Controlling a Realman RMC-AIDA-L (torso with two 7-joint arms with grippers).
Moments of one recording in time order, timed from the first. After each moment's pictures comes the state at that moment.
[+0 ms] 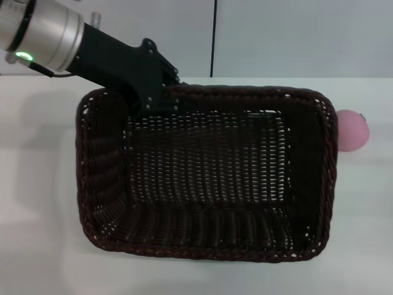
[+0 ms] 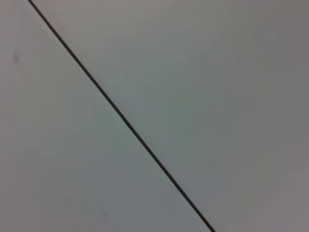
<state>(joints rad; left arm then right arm) -0.77 -2.05 0.97 1.19 2.23 1.77 -1.62 0.38 2.08 -0.17 -0.11 -1.08 -1.36 0.96</state>
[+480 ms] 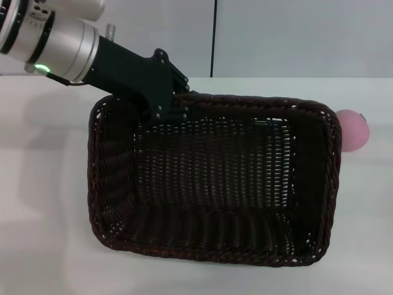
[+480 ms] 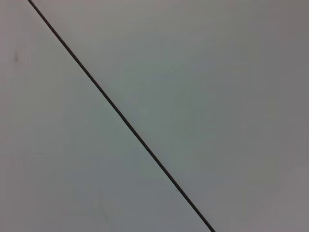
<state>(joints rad) -0.79 -2.06 0.98 1.08 2.23 1.70 -1.52 0.38 2.08 -0.17 -0.11 -1.08 -1.36 0.96</state>
